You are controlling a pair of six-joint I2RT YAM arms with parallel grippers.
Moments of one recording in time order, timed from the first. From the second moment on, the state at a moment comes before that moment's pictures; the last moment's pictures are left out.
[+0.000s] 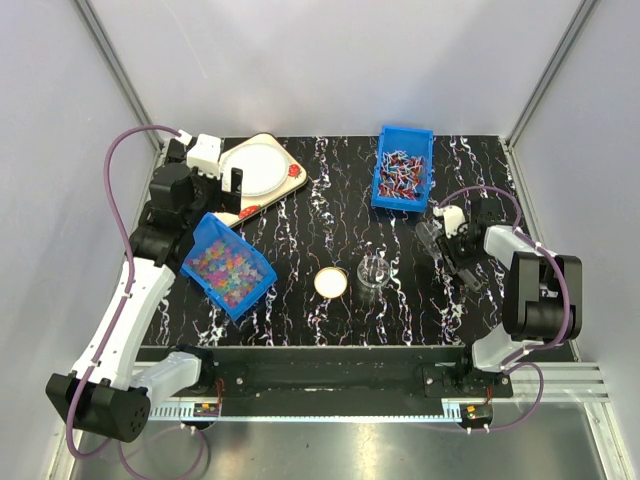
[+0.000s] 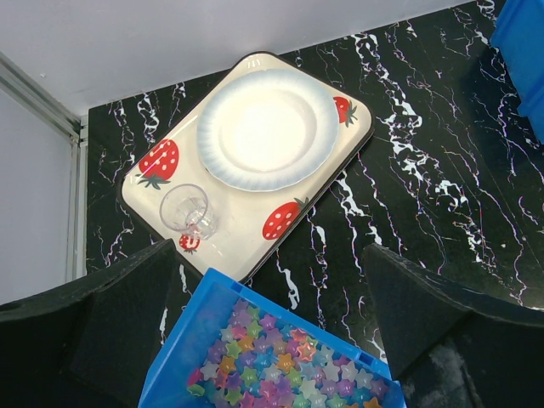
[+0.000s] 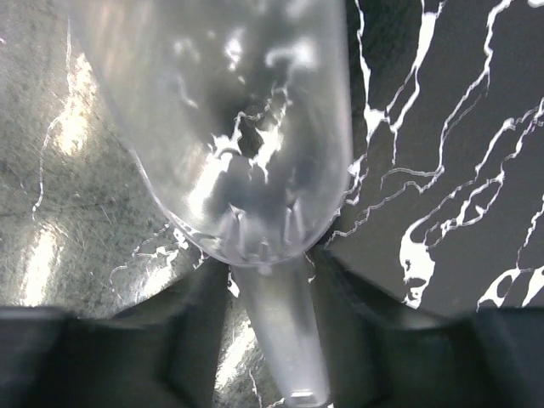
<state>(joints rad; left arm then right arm) -0.22 1.05 1.12 -0.36 -0.04 0.13 -0.10 1.59 0.86 -0.48 -0.21 -0.57</state>
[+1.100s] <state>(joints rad) -0.32 1.08 1.12 -0.38 0.18 0.16 -0.10 1.09 0.95 -0.71 -0.24 -0.74</state>
